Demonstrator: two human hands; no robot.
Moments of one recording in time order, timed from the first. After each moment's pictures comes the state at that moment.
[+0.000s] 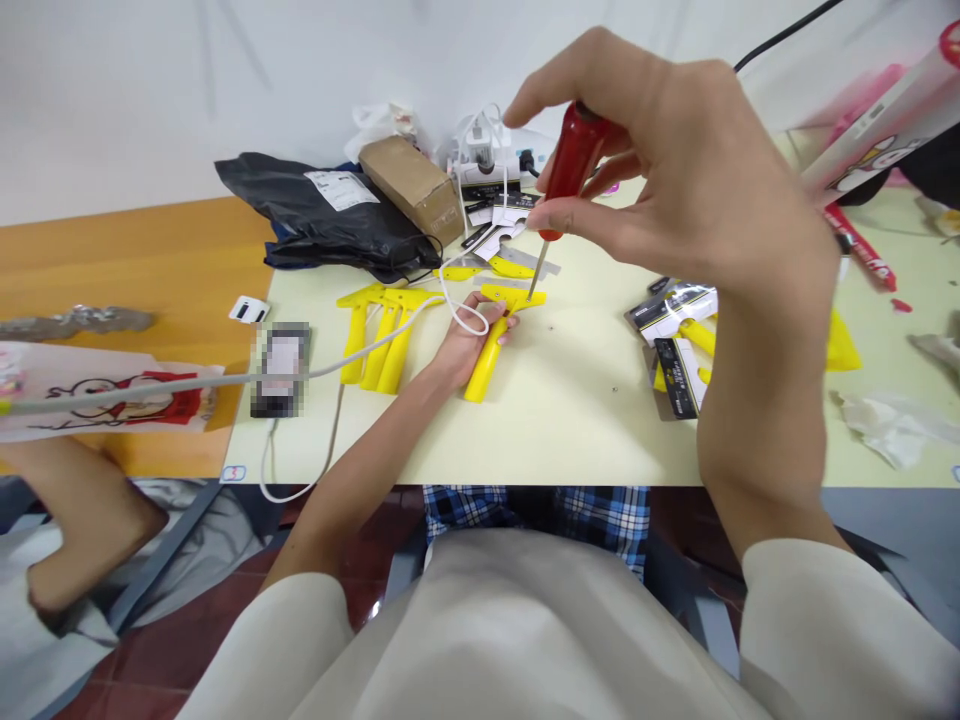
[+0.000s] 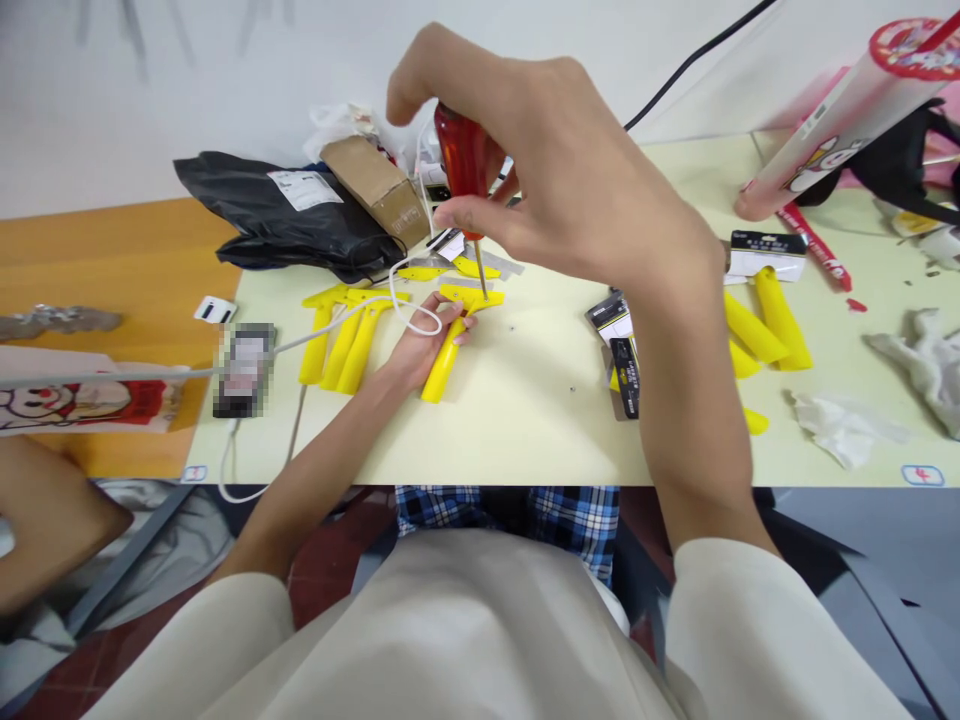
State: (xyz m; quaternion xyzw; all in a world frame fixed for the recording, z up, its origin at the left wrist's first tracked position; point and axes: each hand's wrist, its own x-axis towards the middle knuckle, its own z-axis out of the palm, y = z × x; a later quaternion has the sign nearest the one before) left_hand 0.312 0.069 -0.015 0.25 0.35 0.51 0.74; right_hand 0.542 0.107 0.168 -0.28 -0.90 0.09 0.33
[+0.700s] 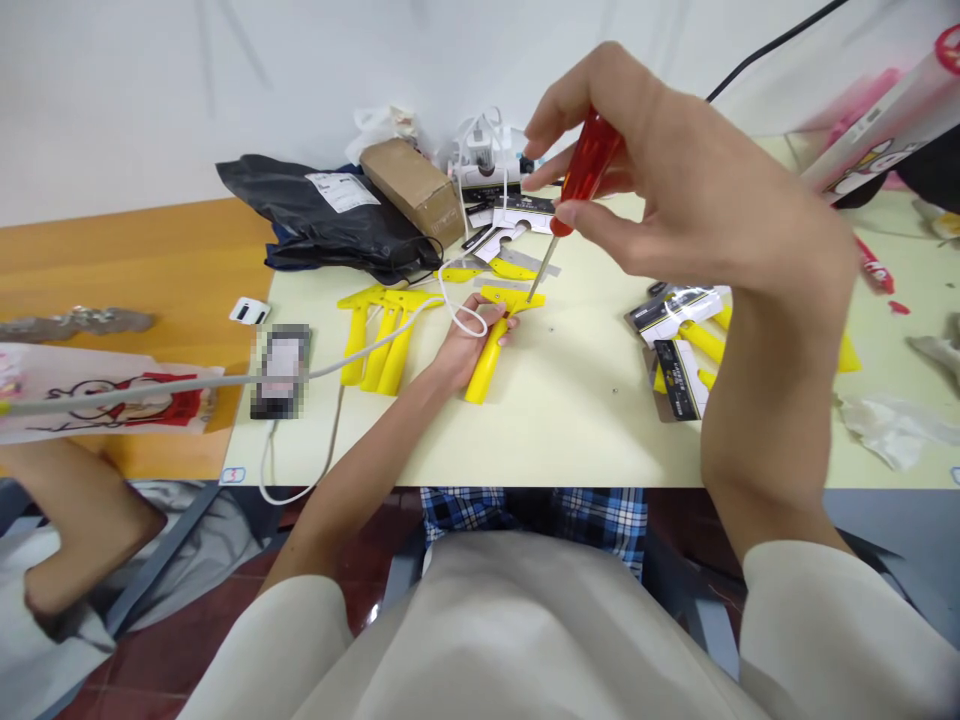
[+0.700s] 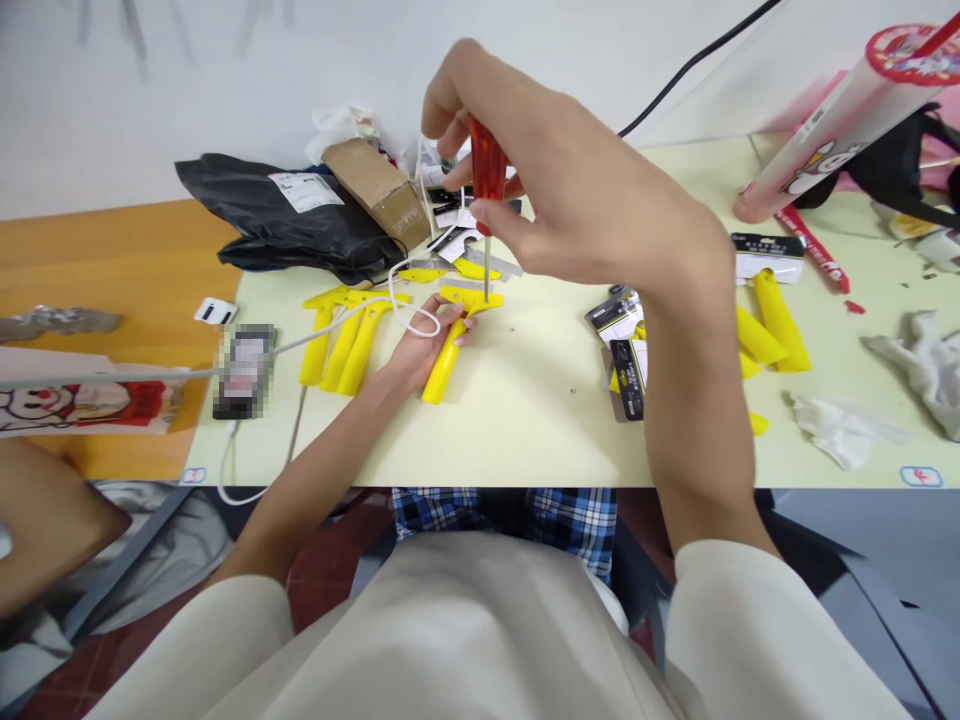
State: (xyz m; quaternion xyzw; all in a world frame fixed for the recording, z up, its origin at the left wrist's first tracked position) left_hand 0.312 0.069 -0.015 0.25 0.37 0.51 0.74; right_hand 0.542 0.105 0.170 -0.29 -0.90 0.15 0.30
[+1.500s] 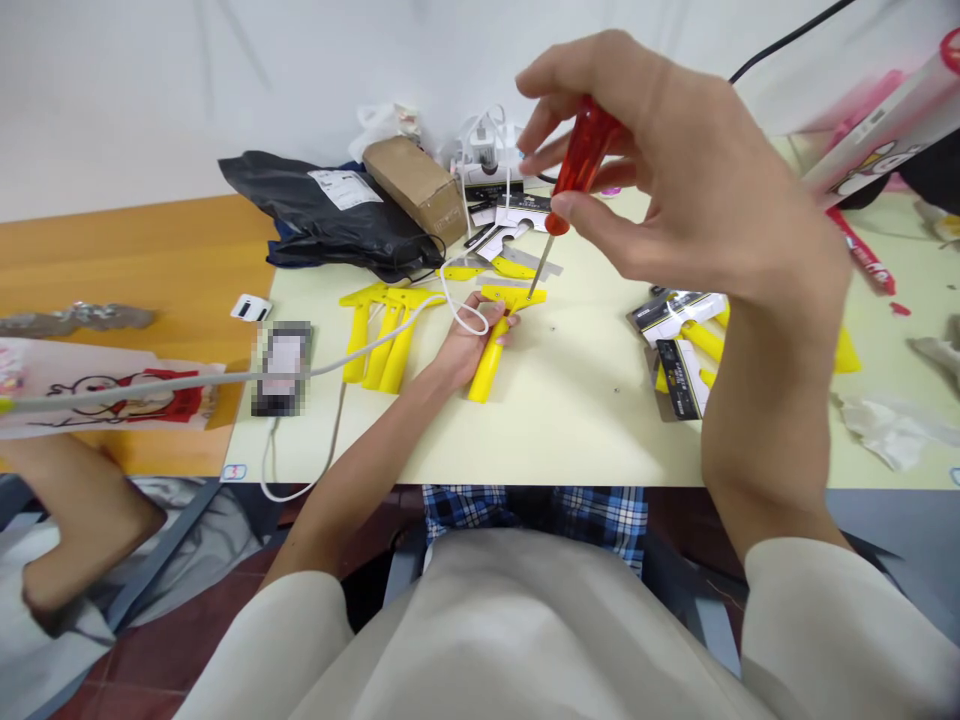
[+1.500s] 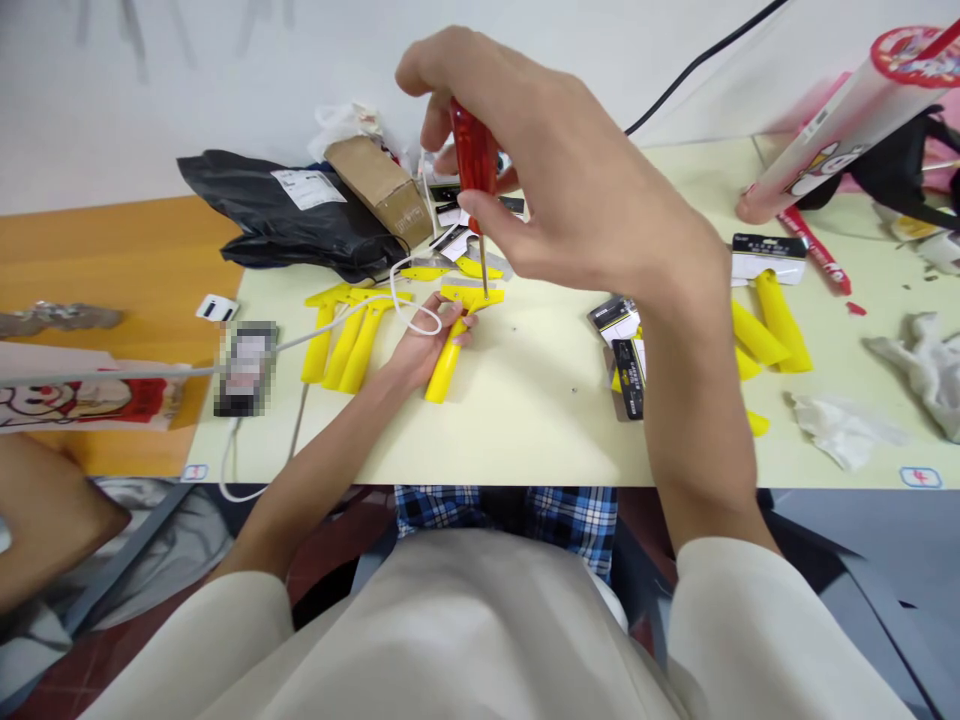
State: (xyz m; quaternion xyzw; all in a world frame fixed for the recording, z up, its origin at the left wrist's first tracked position) left_hand 0.309 0.068 -0.012 0.21 0.36 0.51 0.75; right_hand 0.537 0.102 0.168 -0.26 -0.89 0.14 0.33
